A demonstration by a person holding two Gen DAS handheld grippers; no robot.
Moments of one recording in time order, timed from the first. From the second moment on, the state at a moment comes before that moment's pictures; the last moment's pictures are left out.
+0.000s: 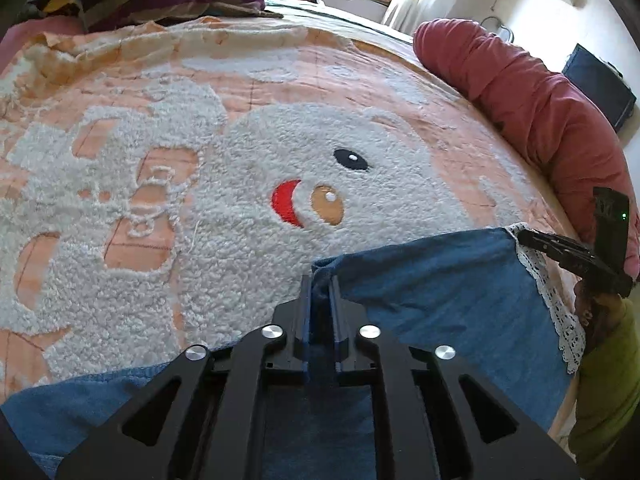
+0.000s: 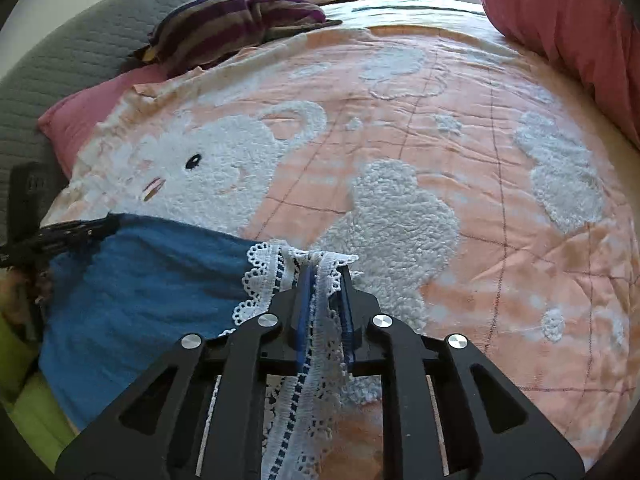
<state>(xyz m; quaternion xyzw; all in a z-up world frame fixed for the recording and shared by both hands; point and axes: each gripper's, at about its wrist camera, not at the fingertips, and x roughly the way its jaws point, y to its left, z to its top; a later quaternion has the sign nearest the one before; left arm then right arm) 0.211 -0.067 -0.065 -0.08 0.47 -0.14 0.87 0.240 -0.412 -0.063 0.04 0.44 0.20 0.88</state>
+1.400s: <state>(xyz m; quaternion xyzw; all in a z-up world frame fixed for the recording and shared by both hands) 0.021 0.044 -0.036 0.00 0.47 0.03 0.88 0.092 -0.349 -0.064 -0.14 0.46 0.25 0.84</state>
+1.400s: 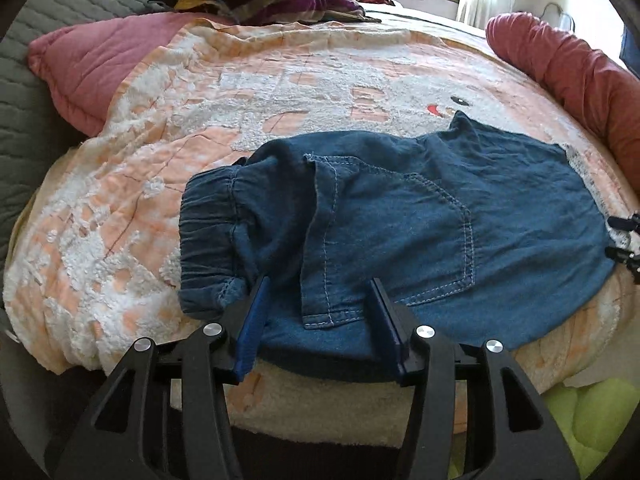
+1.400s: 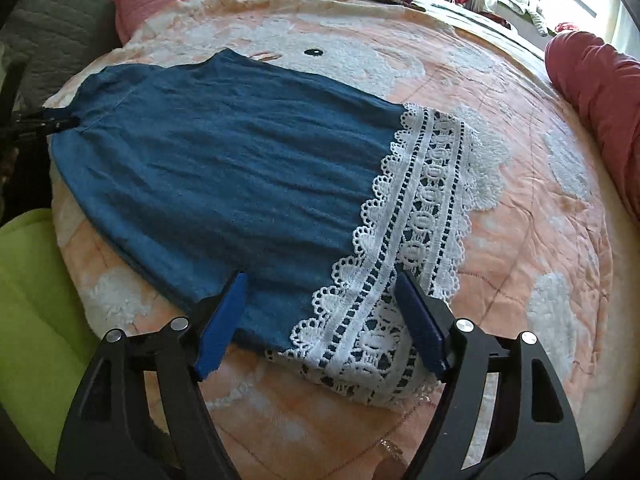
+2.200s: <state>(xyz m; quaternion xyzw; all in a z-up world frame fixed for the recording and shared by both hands) 0.066 -0.077 -0.007 0.04 0.43 -0.07 0.90 0.079 -0.332 -0.014 -0.08 0.35 0.30 0.88</state>
